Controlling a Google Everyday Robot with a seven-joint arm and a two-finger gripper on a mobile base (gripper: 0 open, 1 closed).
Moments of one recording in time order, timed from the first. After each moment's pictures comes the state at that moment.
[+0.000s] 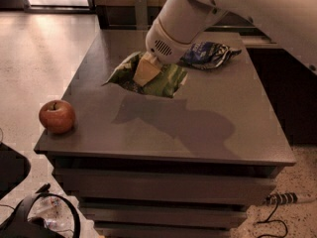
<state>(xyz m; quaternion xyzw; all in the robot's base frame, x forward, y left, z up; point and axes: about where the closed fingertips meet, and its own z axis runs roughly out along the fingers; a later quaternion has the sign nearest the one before) 0.560 0.021 0.921 -0.54 0.80 0.11 0.25</state>
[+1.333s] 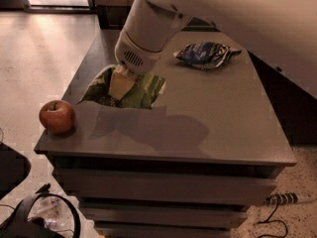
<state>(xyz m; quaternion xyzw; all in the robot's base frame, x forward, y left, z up) 0.522 0.076 0.911 -0.59 0.77 0.12 0.21</state>
